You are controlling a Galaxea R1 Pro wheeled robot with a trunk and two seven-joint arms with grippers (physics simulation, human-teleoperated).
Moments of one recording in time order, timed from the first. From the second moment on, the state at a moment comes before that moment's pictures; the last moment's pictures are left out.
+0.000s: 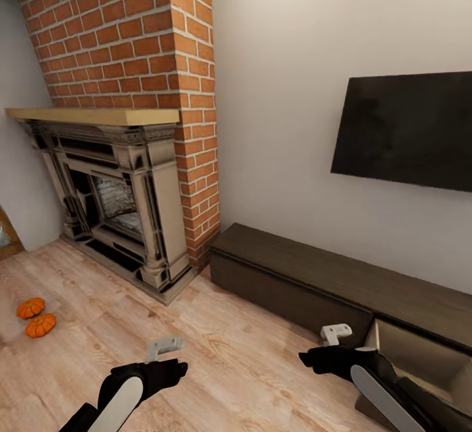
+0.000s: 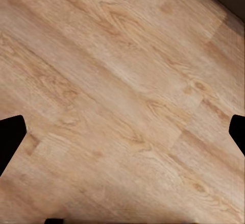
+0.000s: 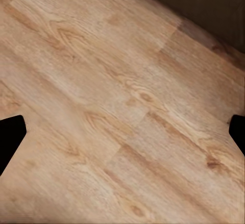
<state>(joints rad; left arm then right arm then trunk) -0.21 0.21 -0.46 -1.46 0.98 0.71 0.69 -0.35 -0.43 0.62 -1.34 -0.87 0.67 -0.35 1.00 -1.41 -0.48</state>
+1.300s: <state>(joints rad) -0.21 0.21 -0.44 -1.30 0.98 0.55 0.69 -0.35 -0.35 0.61 -1.22 -0.82 0.66 -0.35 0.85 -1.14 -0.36</state>
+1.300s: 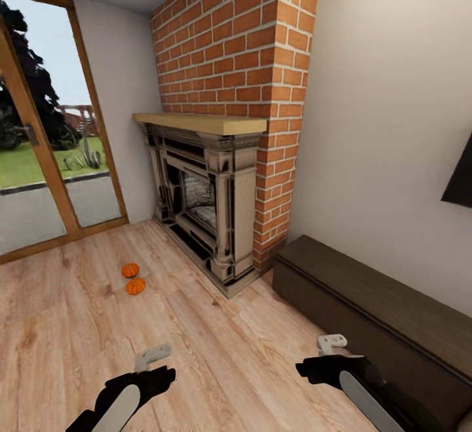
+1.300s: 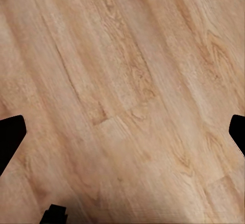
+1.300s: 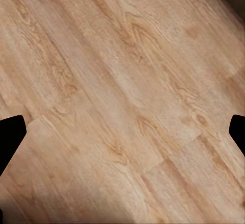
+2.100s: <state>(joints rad) -0.21 0.21 -0.44 -1.27 0.99 0.52 0.68 -0.35 -0.30 0.61 -1.16 -0.82 0.66 -0.35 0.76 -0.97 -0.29</state>
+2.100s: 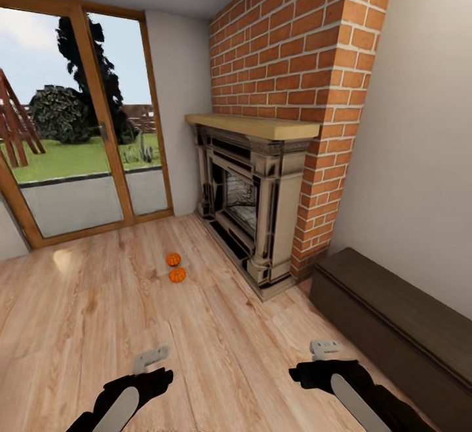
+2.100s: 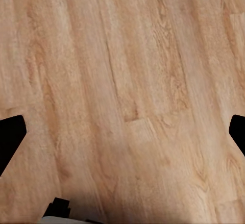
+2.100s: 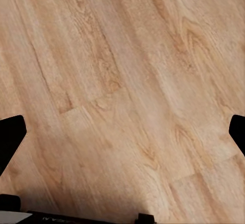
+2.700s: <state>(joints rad) -0.21 0.21 -0.44 -1.27 0.99 0.52 0.68 -0.35 -0.22 0.61 -1.12 -0.71 0.65 -0.35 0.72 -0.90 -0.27</state>
